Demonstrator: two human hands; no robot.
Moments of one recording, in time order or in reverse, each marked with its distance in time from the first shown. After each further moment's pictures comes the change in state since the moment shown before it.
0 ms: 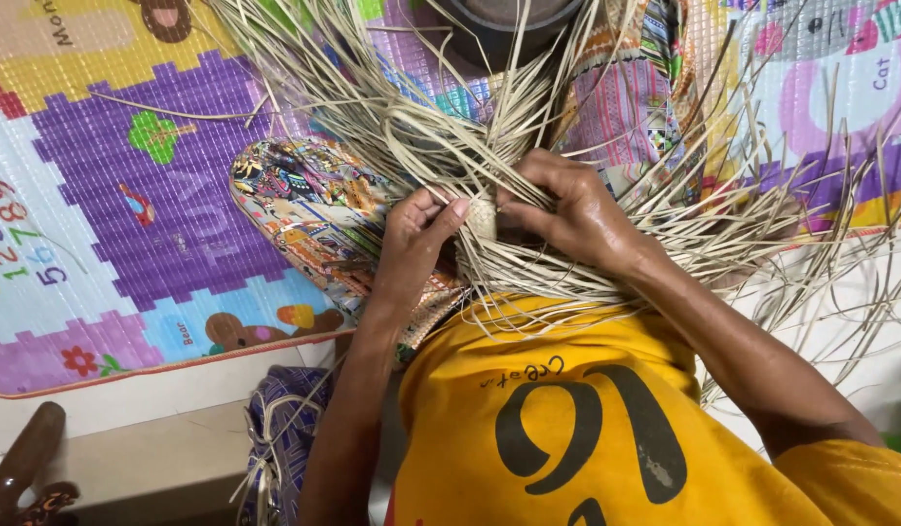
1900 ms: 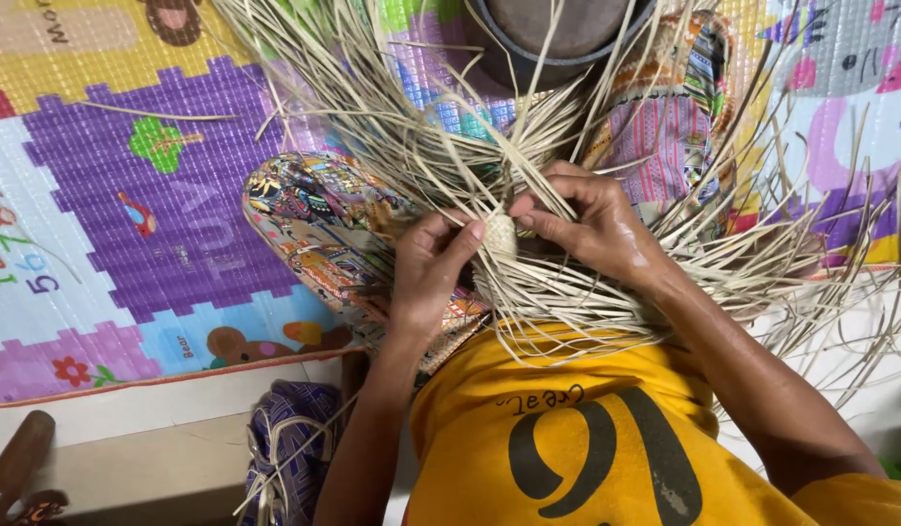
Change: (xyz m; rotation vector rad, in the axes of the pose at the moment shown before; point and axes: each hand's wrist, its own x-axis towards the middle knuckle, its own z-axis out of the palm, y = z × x) left_hand 0.012 -0.008 -0.008 -0.038 0.123 -0.074; right_hand 0.037 -0.015 -0.001 0.183 0.021 0.187
